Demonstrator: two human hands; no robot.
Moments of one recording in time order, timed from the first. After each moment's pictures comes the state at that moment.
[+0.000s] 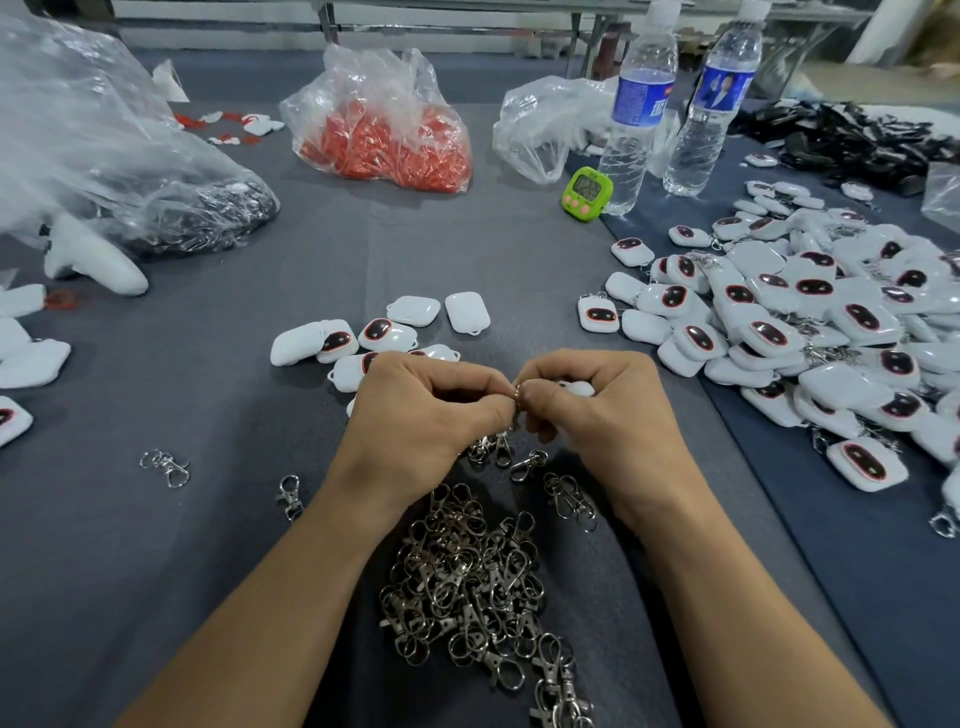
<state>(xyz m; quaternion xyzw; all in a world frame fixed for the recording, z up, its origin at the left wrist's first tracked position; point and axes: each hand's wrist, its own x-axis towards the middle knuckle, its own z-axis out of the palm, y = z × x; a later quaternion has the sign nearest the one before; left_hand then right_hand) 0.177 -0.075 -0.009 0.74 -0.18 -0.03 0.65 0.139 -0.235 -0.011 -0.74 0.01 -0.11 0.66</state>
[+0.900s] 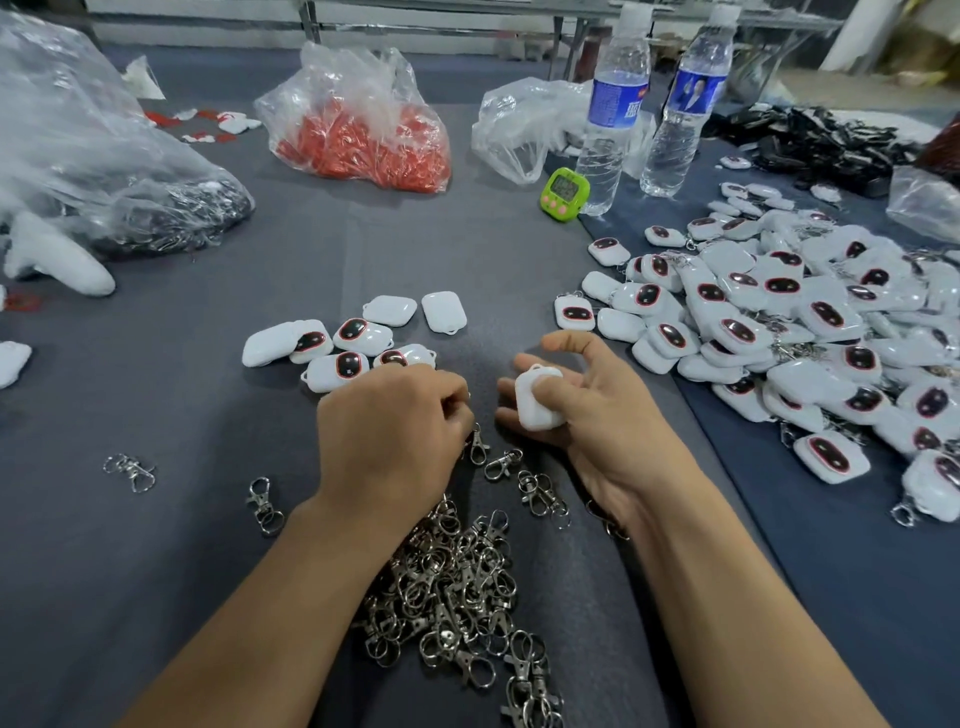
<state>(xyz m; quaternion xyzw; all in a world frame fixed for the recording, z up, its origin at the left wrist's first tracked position) 0.176 -0.085 -0.026 0.94 -0.16 0.23 0.17 0.143 -0.244 -0.019 -0.57 0.15 -0.05 0.81</state>
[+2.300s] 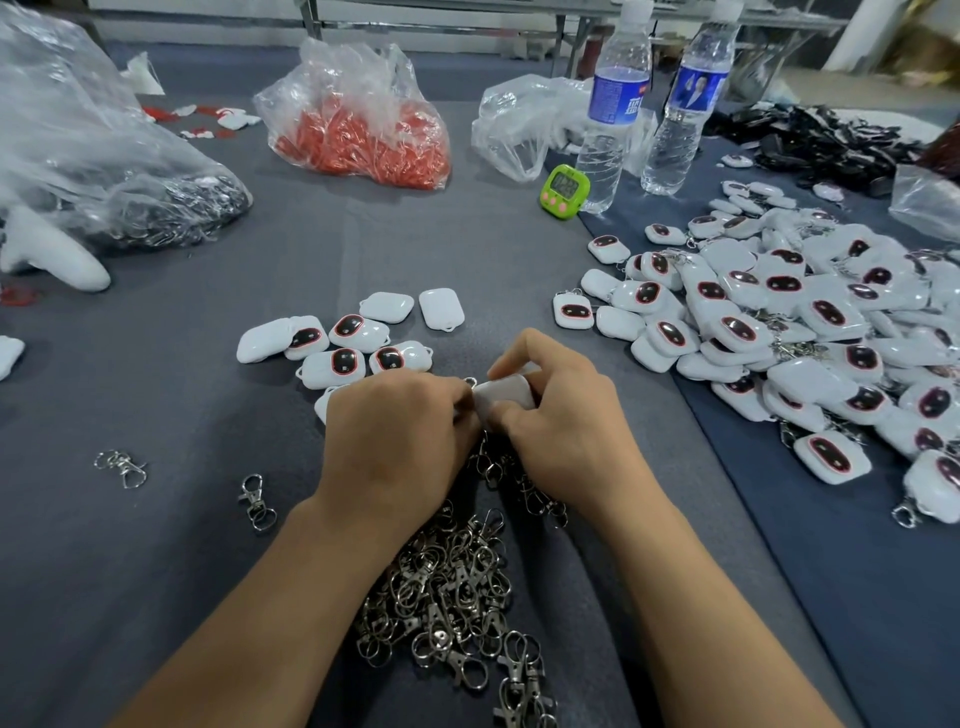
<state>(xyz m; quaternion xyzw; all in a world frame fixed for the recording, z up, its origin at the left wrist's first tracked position) 0.175 -0.084 -0.029 0.92 -0.25 0.25 0.16 0.139 -0.232 -0.014 -0.87 0.09 -0.09 0.47</state>
